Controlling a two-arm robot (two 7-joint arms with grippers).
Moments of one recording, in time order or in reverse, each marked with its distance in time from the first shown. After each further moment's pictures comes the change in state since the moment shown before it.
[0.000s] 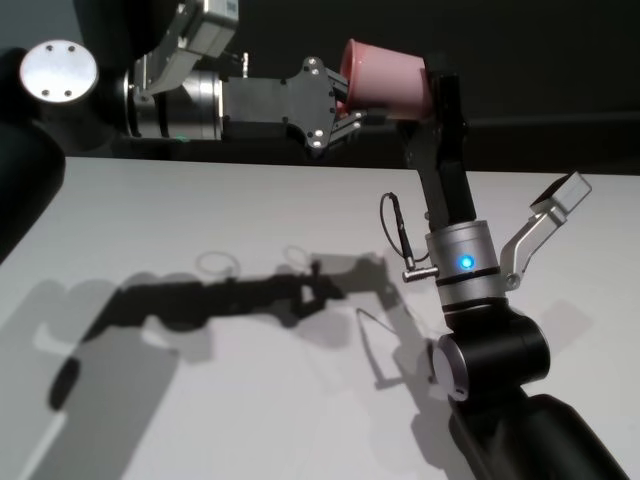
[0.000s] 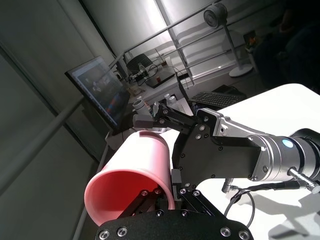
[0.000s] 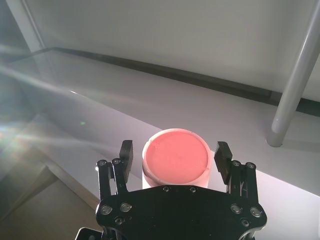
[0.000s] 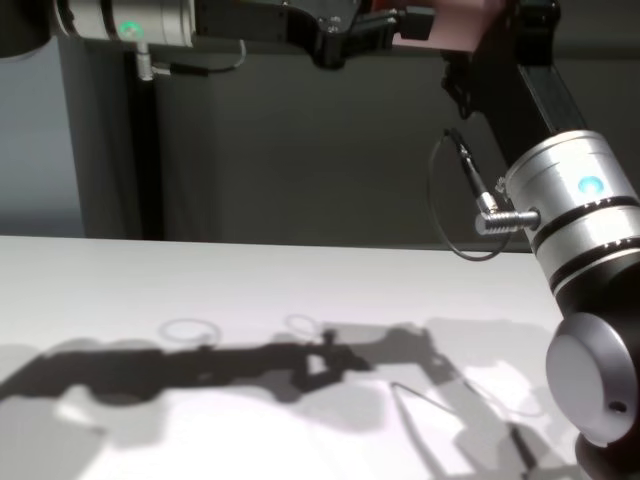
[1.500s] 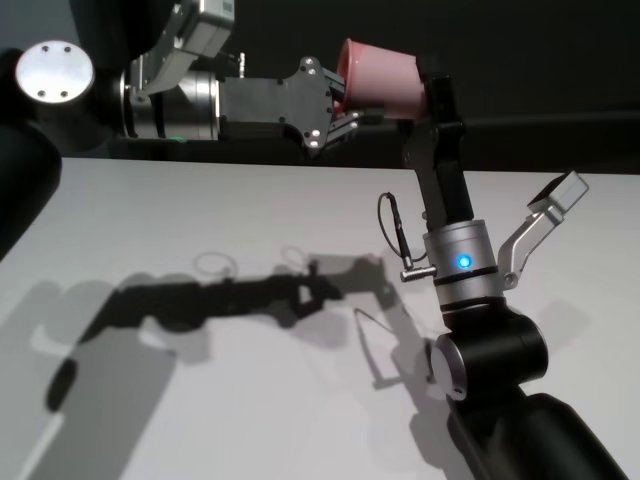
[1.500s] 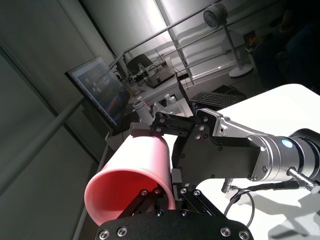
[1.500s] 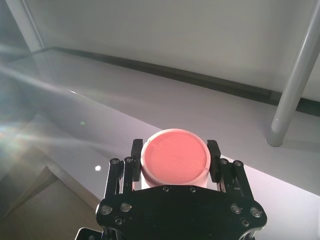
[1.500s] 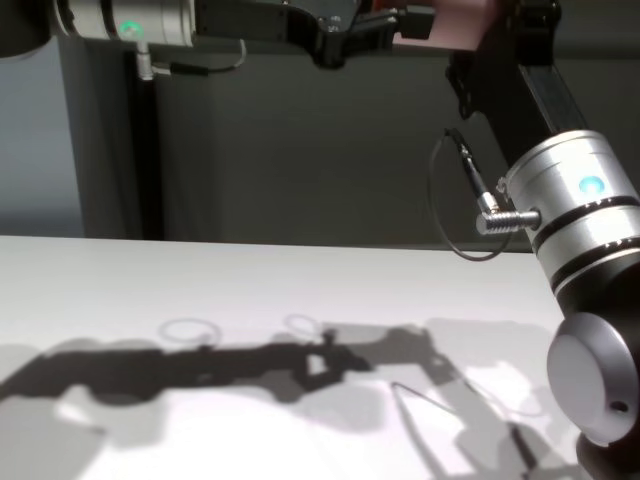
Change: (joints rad) left arm 0.000 0.000 0.000 0.000 0.000 0.000 0.000; right arm 0.000 -0.001 0.002 -0.001 -0.002 0.002 -0.001
